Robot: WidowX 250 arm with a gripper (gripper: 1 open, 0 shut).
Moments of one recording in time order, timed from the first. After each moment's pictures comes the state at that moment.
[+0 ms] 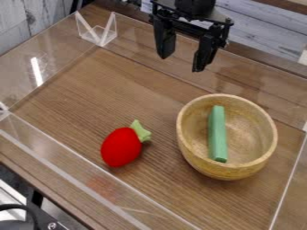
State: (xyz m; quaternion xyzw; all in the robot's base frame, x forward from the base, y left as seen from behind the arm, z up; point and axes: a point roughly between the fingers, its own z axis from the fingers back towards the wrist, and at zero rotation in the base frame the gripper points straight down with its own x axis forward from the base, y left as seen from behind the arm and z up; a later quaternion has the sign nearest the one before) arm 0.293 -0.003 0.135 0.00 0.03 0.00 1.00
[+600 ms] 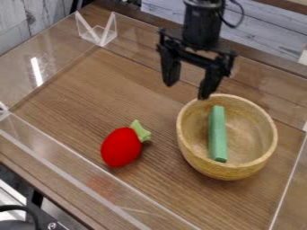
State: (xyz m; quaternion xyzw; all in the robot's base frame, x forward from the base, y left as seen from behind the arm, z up) arm 0.284 -0.033 0.099 -0.01 0.08 -0.02 1.00
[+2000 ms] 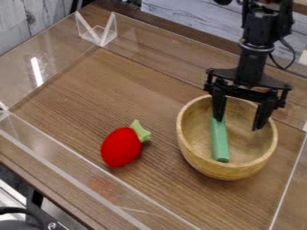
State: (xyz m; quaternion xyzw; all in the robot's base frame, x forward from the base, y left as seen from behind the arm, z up) arm 0.311 -0.093 0.057 -0.02 0.08 0.11 0.99
